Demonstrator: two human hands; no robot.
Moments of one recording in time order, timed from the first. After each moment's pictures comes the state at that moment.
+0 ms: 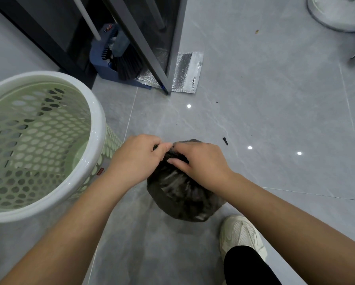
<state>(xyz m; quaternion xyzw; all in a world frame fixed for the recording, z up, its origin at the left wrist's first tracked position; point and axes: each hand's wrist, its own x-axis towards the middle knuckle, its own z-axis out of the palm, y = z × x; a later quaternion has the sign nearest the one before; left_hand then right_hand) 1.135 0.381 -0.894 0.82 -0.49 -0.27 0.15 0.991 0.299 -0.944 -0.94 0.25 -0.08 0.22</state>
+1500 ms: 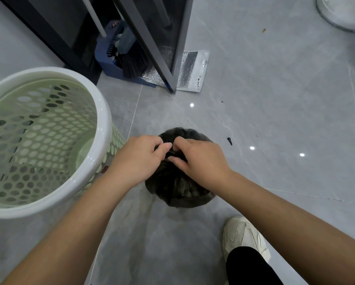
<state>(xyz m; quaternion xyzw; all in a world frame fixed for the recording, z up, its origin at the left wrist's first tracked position) 1.143 0.389 -0.898 0.83 -0.47 -0.28 0.15 1.005 0.304 -0.944 -0.95 0.25 -0.09 0.18</state>
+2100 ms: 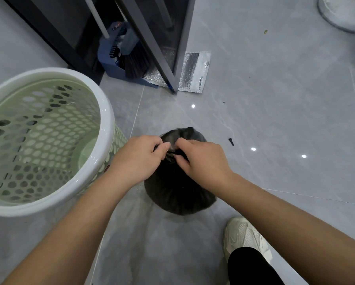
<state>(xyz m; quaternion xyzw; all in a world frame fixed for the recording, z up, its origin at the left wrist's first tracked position) 1.144 0.392 -0.895 0.83 -0.46 -0.27 0.15 1.005 0.308 -0.942 -0.95 0.25 -0.08 0.16</state>
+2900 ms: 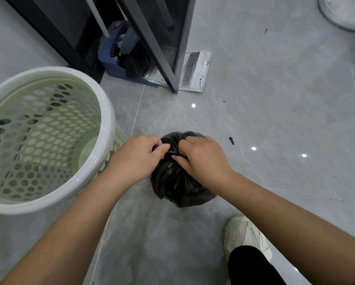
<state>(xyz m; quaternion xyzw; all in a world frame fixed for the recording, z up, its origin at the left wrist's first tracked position) 1.146 0.396 -0.894 0.83 -0.45 -0.29 0.14 1.005 0.307 -0.948 -0.95 0.23 -0.13 0.16</state>
